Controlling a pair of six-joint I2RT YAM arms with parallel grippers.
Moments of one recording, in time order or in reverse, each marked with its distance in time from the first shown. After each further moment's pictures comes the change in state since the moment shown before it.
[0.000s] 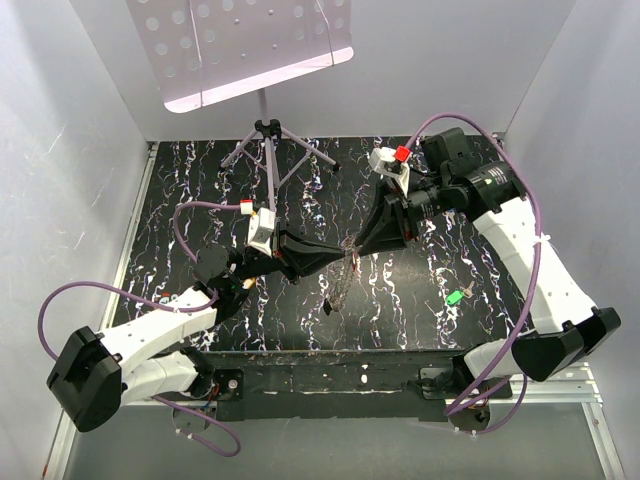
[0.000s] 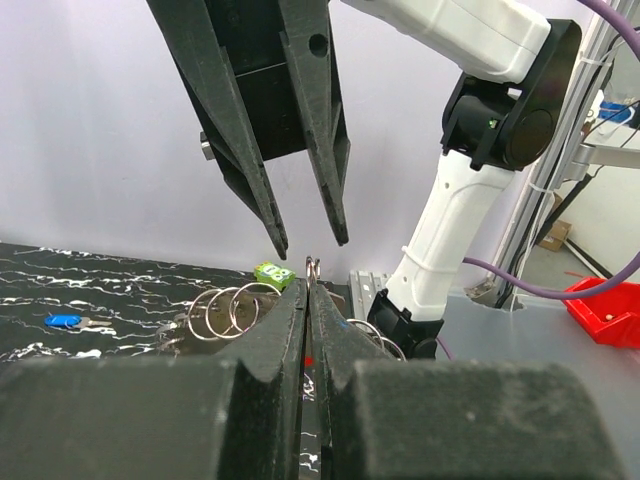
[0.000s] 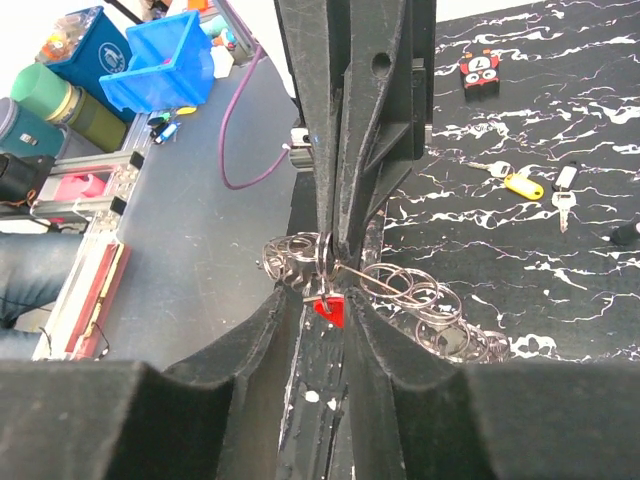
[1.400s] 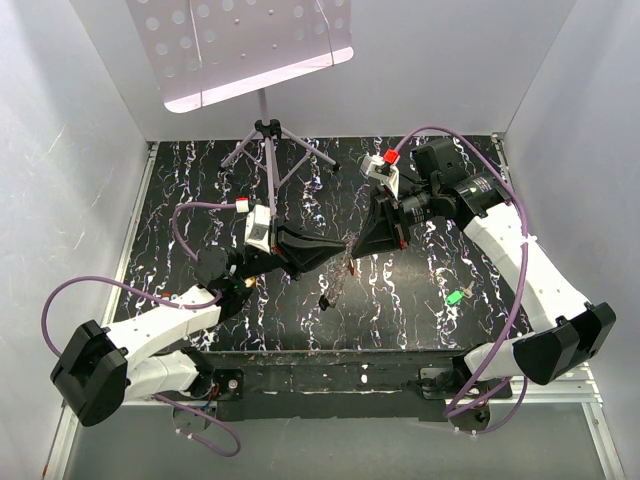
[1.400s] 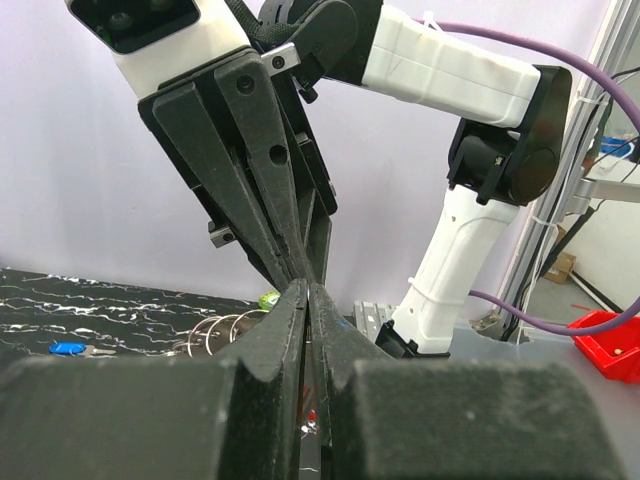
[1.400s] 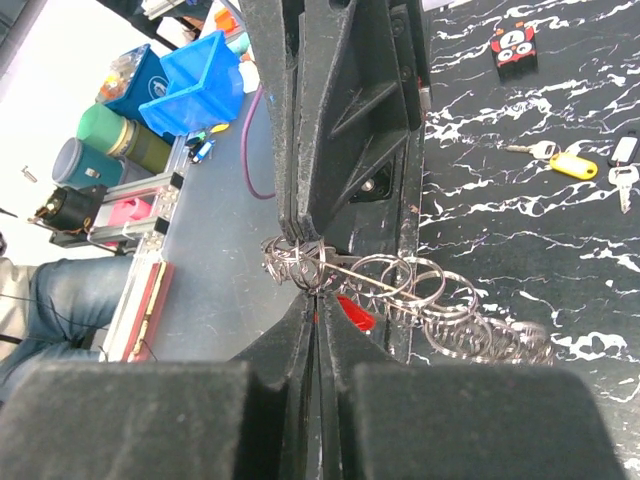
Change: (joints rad) left arm -0.006 0.038 0.000 0.111 -0.052 -0.043; right arm 0.013 -0.020 -0.171 0.202 -0.034 0.209
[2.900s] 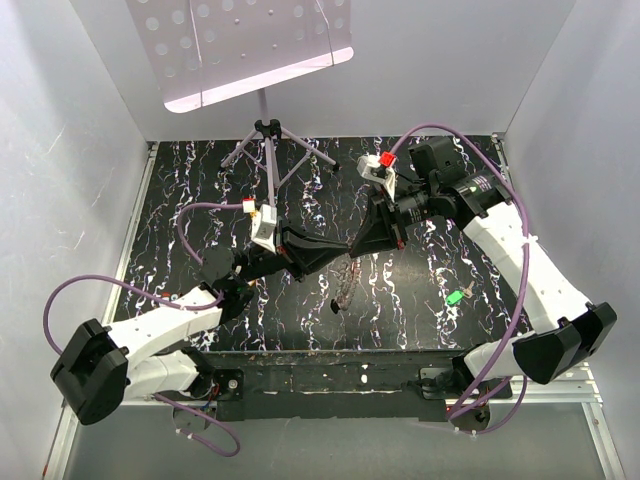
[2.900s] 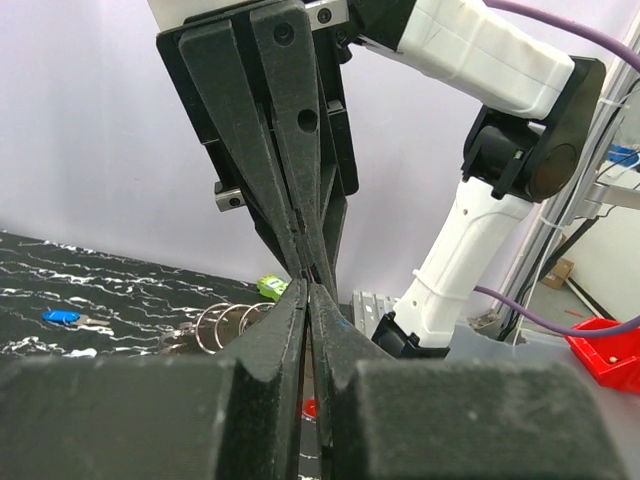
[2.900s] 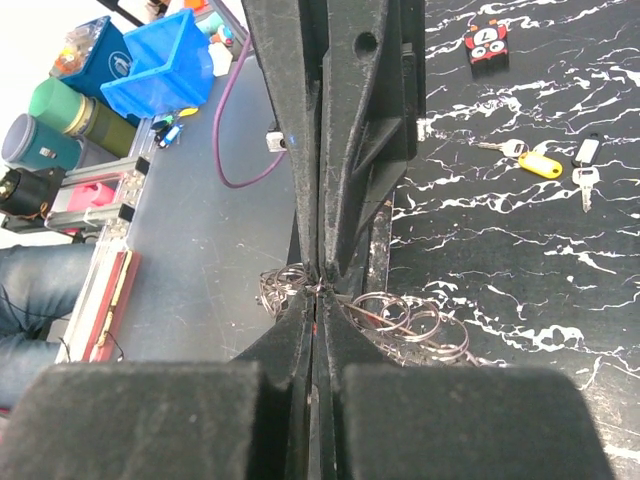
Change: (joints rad) left arm -0.017 0.008 -0.013 -0.041 -0.046 0.000; right arm 0.029 0.005 0.042 -0.025 0.065 -0.054
